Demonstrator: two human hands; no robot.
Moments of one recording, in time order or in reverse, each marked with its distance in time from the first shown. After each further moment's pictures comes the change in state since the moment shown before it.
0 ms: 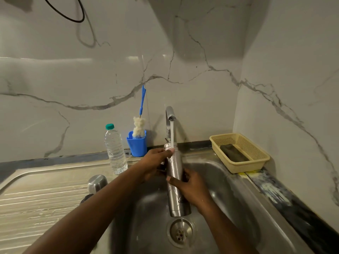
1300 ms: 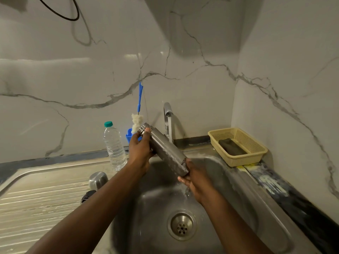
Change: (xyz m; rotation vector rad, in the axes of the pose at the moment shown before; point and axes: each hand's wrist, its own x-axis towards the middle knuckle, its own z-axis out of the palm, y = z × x) left_hand -0.014 0.016 -0.005 -0.509 0.444 0.258; right_hand 0.019 0.007 -0.003 0.735 0.121 0.425
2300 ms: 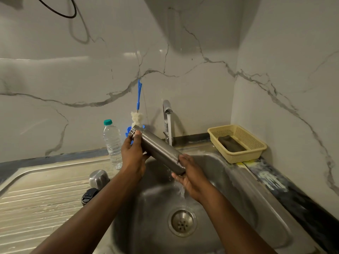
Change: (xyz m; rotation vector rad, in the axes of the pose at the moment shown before) left_hand -0.008 -0.006 -0.021 -0.106 0.079 -0.009; right_hand -0.007 0.002 0.013 0.039 -0.191 -0.056
